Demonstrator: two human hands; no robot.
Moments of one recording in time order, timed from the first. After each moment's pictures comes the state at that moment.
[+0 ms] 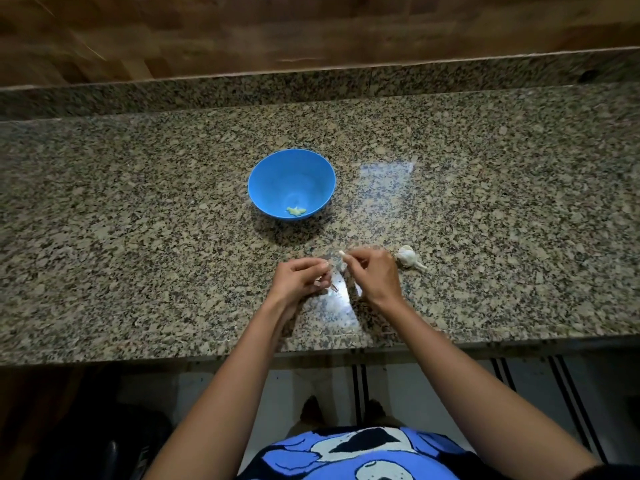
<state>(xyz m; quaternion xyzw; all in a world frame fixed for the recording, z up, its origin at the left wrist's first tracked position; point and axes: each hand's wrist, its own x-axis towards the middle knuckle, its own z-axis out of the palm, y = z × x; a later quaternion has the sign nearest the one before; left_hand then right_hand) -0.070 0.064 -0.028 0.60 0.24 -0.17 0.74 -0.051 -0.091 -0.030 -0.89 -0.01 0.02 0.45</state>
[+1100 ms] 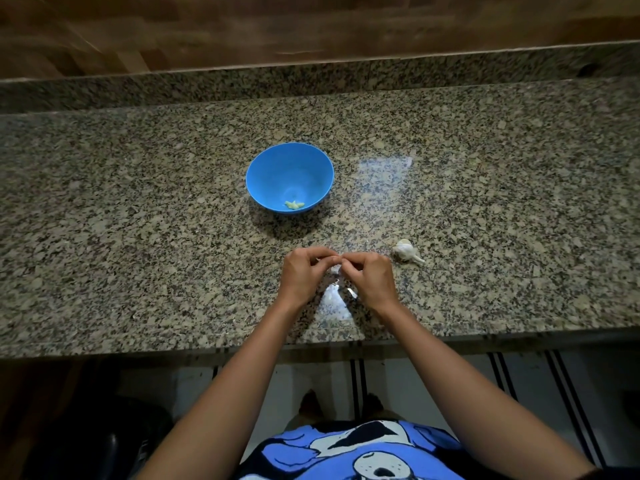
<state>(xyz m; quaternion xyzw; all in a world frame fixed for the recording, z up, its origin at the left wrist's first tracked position) -0.070 0.046 -0.027 0.84 0.04 0.00 0.53 -0.069 -0.089 -0.024 -0.88 -0.03 0.04 0.47</state>
